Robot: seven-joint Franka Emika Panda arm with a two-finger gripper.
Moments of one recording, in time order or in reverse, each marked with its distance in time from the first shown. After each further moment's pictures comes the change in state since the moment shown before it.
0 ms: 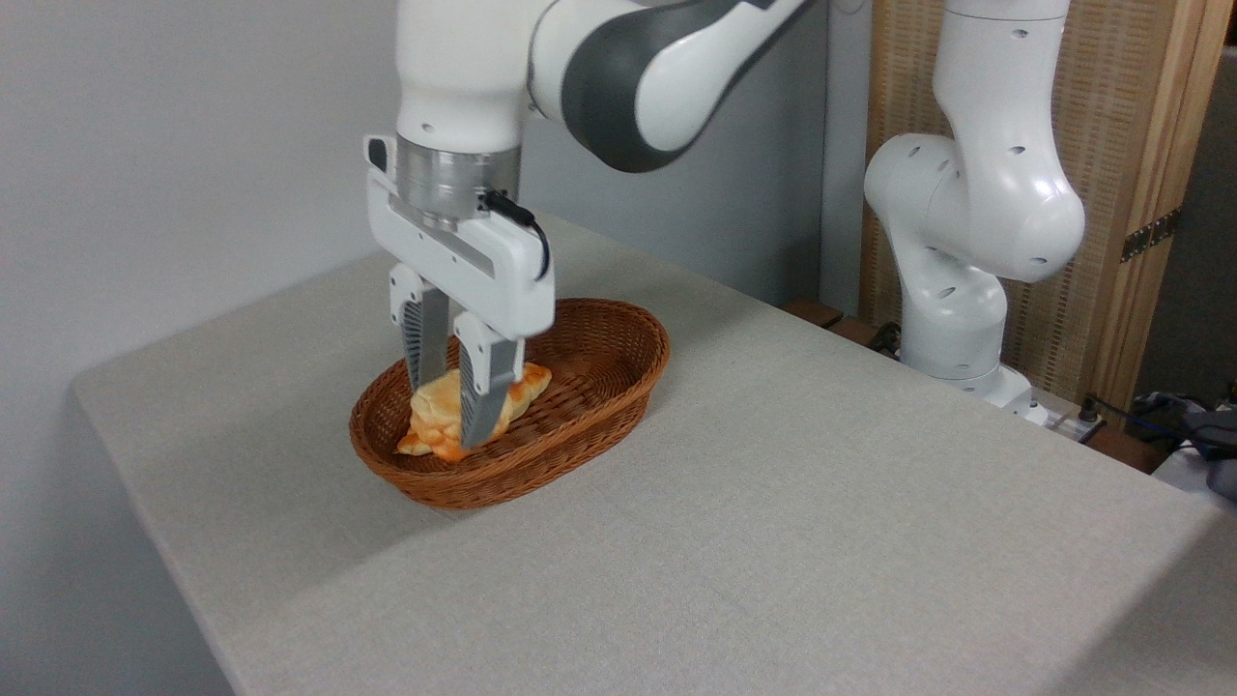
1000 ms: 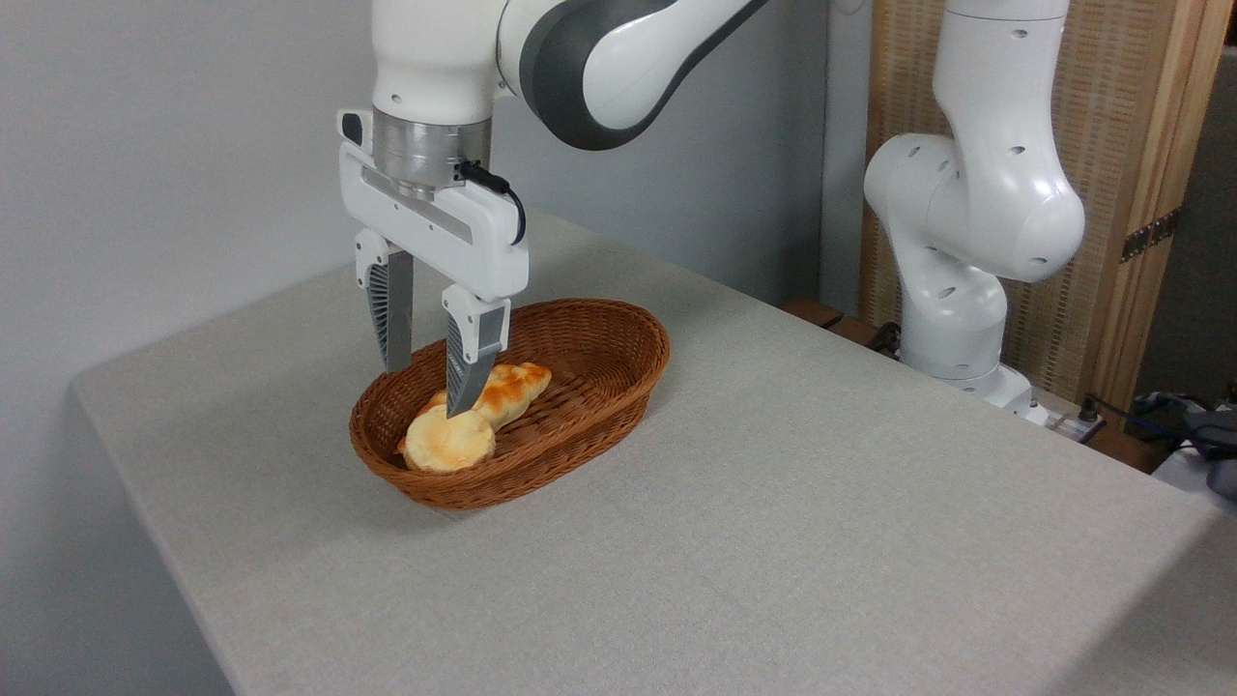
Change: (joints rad) arm 0.002 0.001 -0.074 0.015 -0.001 0.002 -0.150
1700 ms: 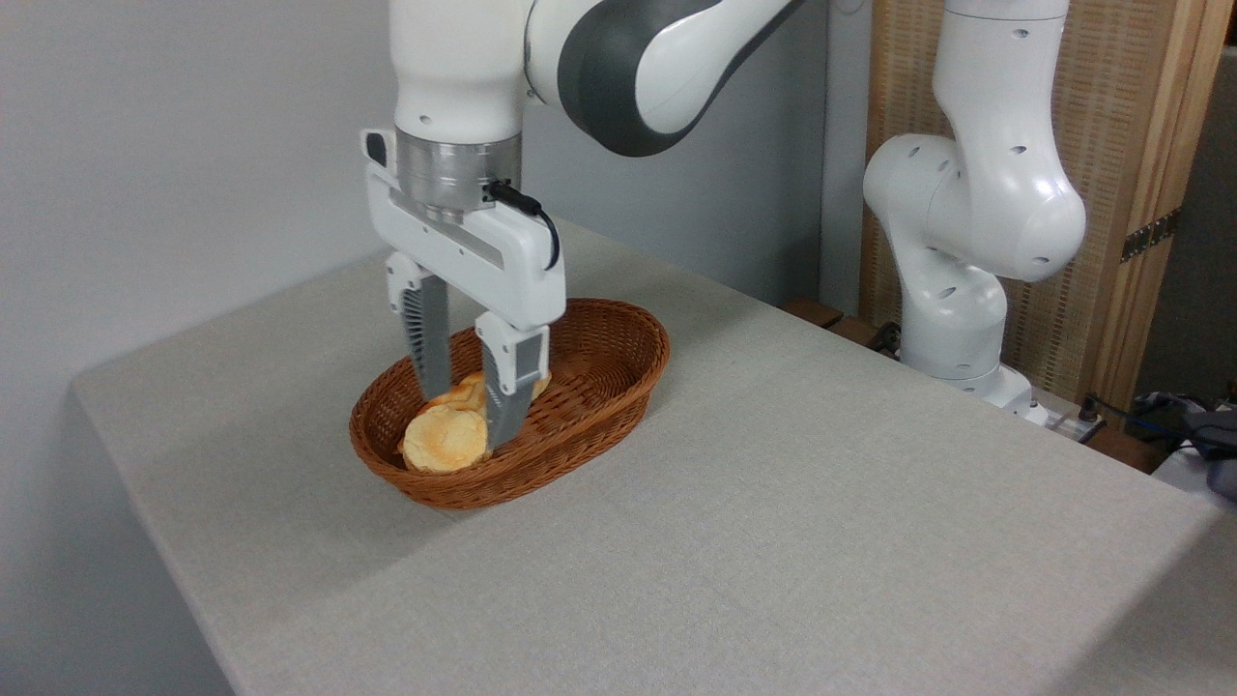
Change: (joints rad) arm 0.018 -0.002 0.094 0.022 0.000 -0.110 0.170
